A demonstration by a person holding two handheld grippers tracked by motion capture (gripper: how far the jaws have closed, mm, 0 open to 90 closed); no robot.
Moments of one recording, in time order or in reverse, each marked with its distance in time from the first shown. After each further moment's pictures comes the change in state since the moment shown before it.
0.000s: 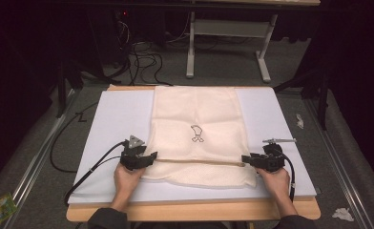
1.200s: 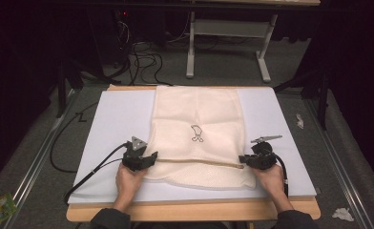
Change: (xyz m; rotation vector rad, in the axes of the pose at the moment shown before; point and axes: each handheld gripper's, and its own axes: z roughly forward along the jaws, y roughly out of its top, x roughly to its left) left arm -0.009 -0.001 0.003 0.001 0.074 0.005; right arm 0.024 0.010 0.013 0.099 -0.063 -0.176
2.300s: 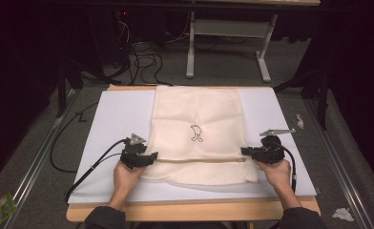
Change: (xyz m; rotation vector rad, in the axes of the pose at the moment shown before) left arm 0.007 0.013 -0.007 0.064 -0.104 -0.003; right arm -0.005 0.016 -0.034 -0.134 0.126 -0.006
